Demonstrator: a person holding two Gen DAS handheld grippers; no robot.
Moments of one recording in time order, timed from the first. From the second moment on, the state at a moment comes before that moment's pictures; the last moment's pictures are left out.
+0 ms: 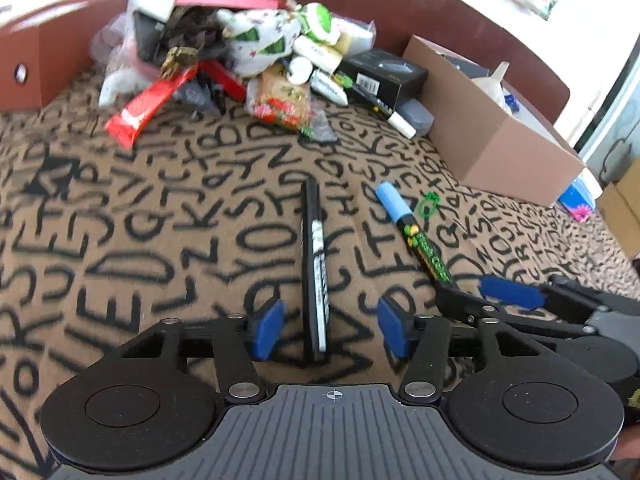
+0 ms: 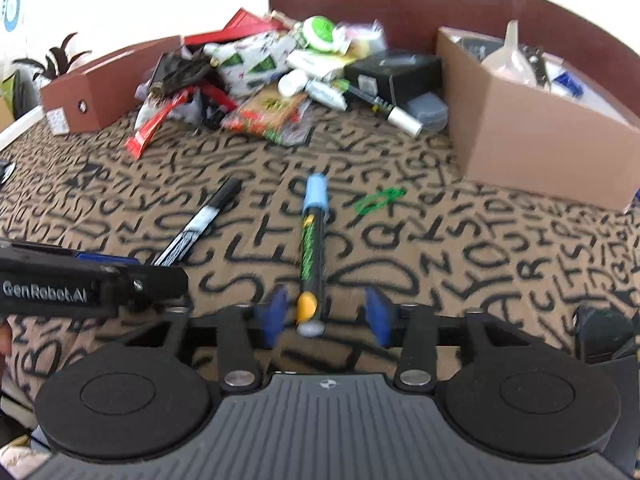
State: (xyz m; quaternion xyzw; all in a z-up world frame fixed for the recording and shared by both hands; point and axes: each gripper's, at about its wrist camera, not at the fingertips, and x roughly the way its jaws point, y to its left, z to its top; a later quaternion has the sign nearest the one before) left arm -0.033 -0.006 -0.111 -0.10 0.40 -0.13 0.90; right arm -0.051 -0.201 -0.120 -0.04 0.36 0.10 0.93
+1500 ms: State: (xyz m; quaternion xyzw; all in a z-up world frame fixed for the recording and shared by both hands) left arm 0.003 -0.025 -0.108 -0.08 0.42 -0.13 0.90; right arm -0.003 -0.201 -0.124 0.05 0.38 0.15 0.91
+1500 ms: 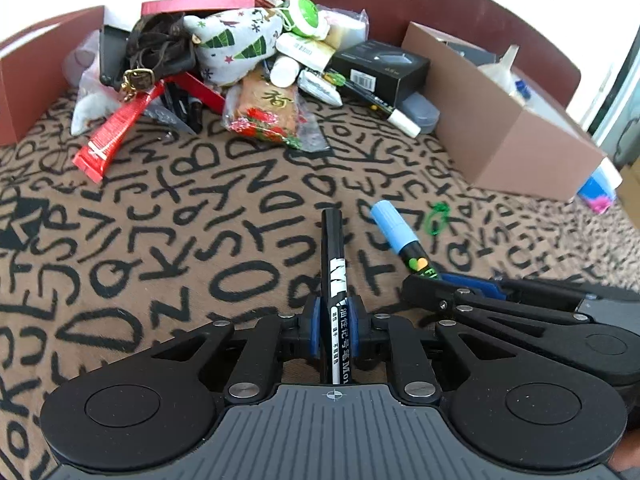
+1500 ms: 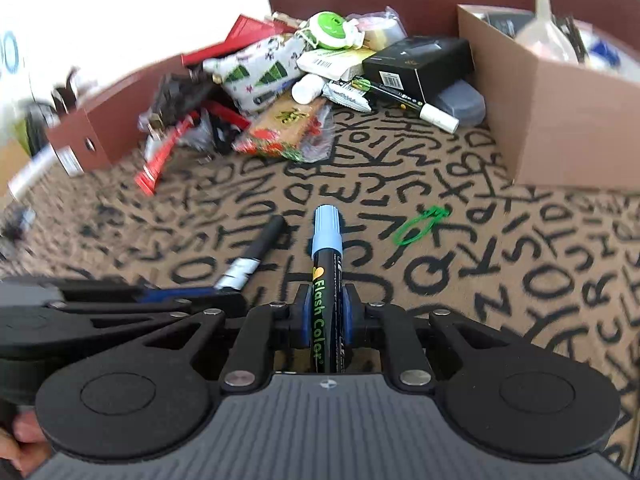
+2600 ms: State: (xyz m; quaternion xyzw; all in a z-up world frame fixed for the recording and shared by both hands) left arm 0.127 -0.221 0.057 -0.07 0.25 -0.31 0.92; right arm 0.077 -0.373 0.004 0.09 0.18 -0.04 0.98
